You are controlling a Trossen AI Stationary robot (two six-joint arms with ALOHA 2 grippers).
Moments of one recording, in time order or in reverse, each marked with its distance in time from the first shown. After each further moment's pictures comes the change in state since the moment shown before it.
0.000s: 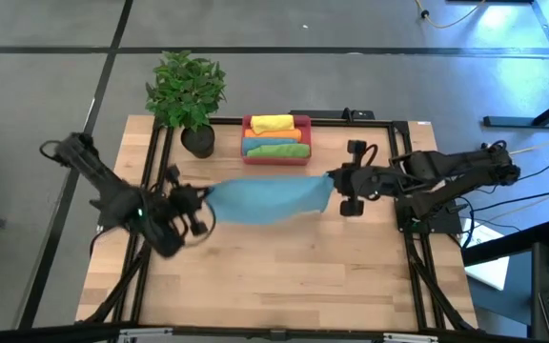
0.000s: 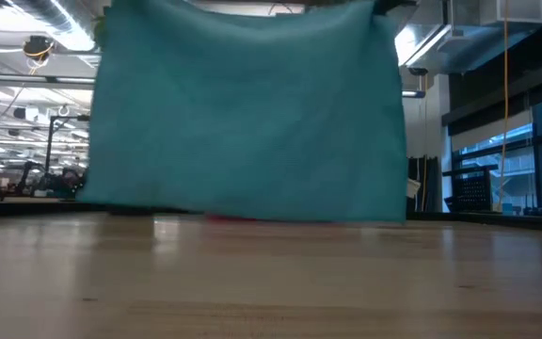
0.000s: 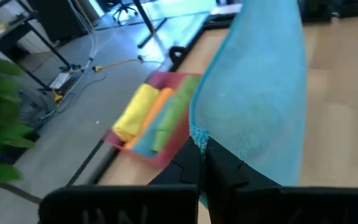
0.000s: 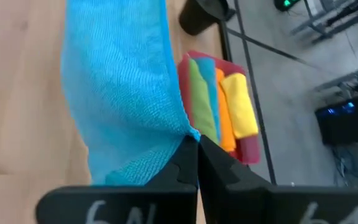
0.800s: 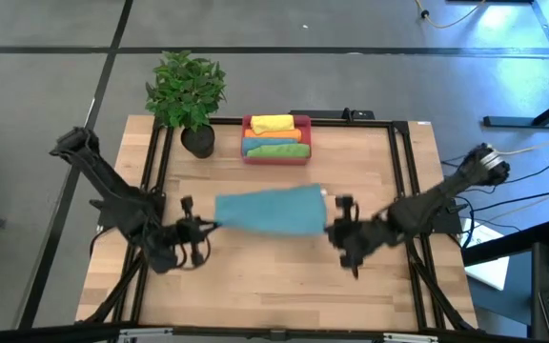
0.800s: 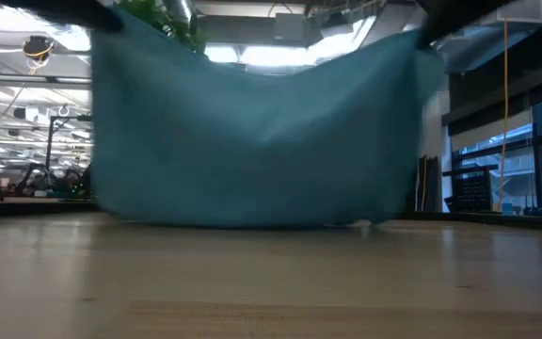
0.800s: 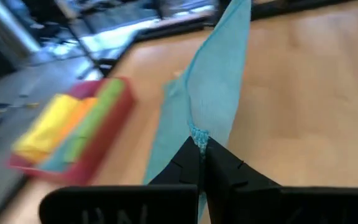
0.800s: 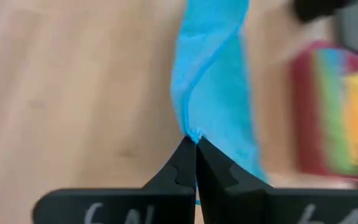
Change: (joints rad) left arm -0.109 -0.114 -0.511 0.794 0.058 0.350; right arm 0.284 0.102 -0.241 0.179 -0.059 0.272
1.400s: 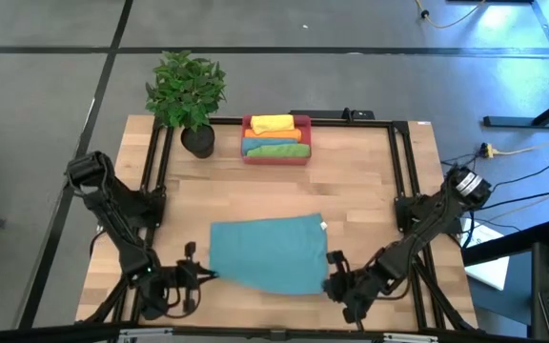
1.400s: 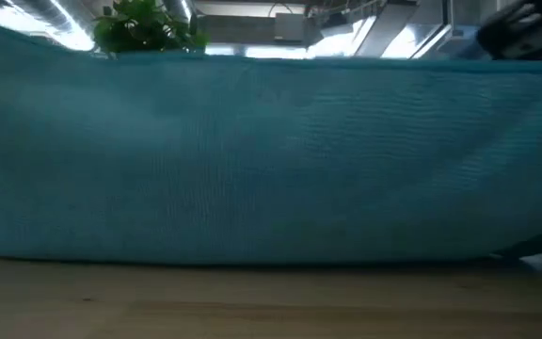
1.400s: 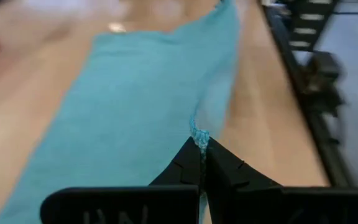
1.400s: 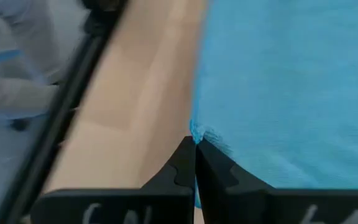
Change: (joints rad) left arm -0.268 0.411 -0.001 0.348 0.087 -0.367; right arm 0.268 0.315 -0.115 0.459 -0.211 0.264
